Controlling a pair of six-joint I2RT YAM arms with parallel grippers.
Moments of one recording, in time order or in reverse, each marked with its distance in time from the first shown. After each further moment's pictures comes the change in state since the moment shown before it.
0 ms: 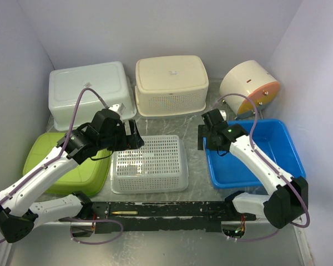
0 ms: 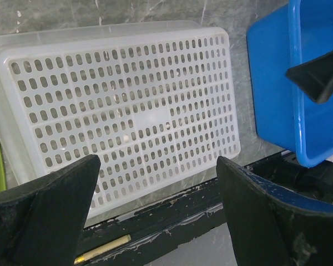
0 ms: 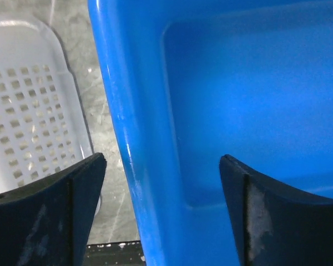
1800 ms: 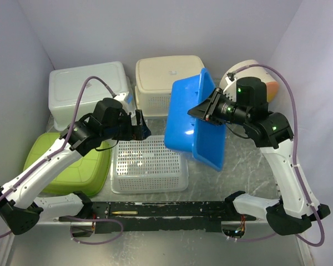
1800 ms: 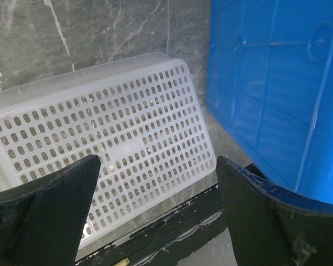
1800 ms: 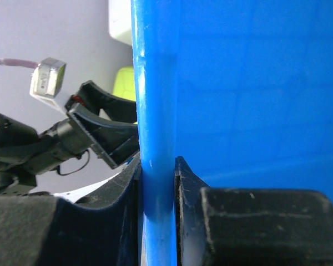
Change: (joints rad) left arm 0.000 0.093 0.134 0.070 0.046 0.105; right arm -0.010 -0.047 0.638 -0.079 -0.598 0.348
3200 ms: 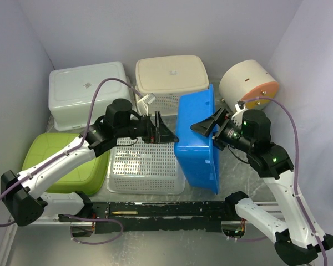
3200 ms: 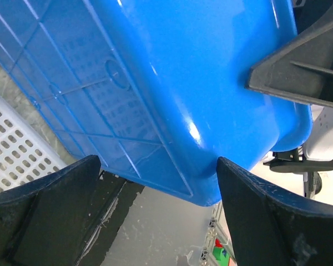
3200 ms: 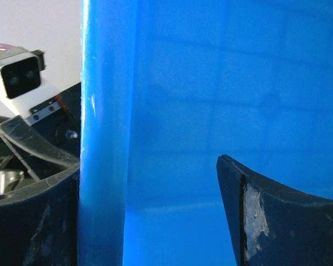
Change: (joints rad) left arm -0.056 0.078 -0.130 0.517 0.533 -0.206; right arm -0.032 -0.359 -0.525 0.254 -0.006 0.220
